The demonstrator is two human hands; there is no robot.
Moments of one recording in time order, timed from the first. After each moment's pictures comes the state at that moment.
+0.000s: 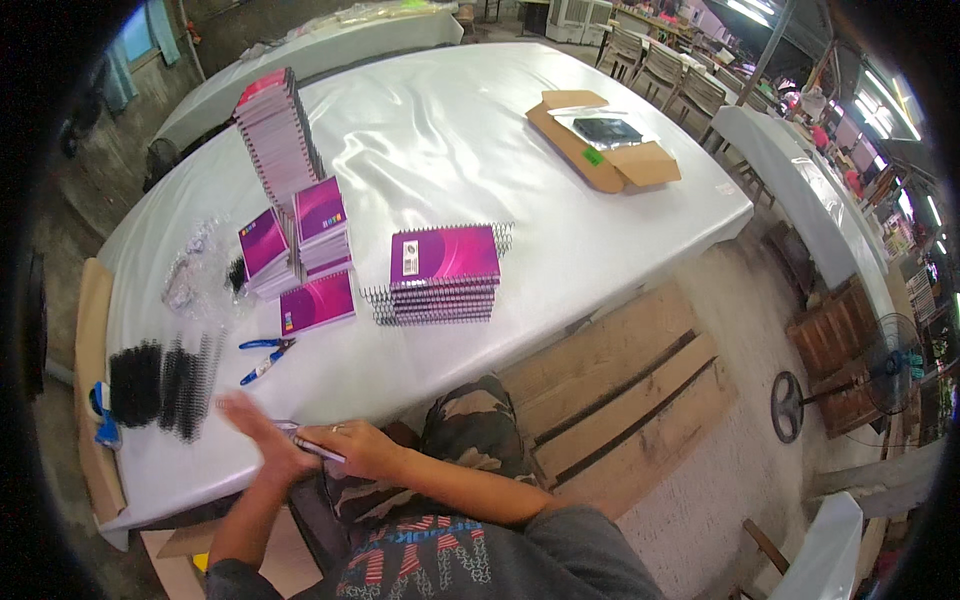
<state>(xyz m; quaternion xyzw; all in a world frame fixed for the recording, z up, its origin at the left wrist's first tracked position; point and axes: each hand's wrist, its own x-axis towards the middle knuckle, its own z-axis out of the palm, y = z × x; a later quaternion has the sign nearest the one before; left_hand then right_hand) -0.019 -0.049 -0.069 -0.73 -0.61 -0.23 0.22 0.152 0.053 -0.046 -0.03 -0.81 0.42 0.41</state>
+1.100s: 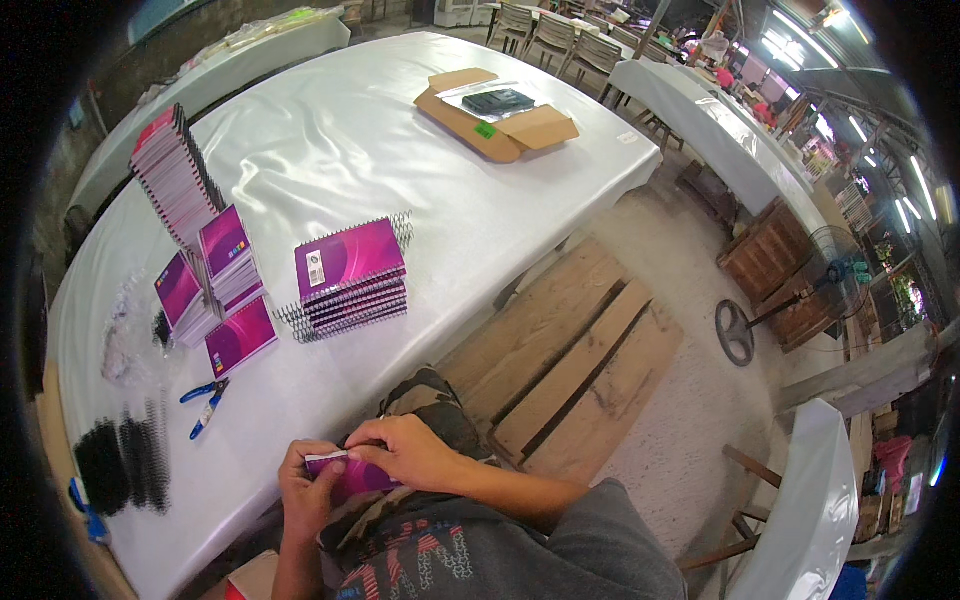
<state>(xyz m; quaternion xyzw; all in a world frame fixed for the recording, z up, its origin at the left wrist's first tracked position) 0.092 -0.012 0.014 -0.42 -0.54 -0.51 -0.52 0.272 0.063 0.025 -0.35 -0.69 0.59 0.23</state>
